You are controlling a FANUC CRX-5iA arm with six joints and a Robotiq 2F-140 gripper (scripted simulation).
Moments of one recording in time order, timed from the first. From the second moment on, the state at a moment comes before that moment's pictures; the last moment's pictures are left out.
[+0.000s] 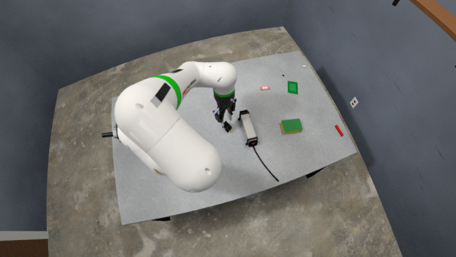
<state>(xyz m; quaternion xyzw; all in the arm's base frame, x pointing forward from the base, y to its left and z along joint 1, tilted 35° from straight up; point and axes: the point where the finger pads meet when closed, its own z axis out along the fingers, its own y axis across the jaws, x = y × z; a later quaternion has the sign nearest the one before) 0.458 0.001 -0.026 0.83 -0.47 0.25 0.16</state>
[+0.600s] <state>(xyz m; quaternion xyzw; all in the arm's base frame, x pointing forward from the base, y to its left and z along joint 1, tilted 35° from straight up) 0.467 -0.016 -0.055 0.83 -0.47 0.25 0.16</state>
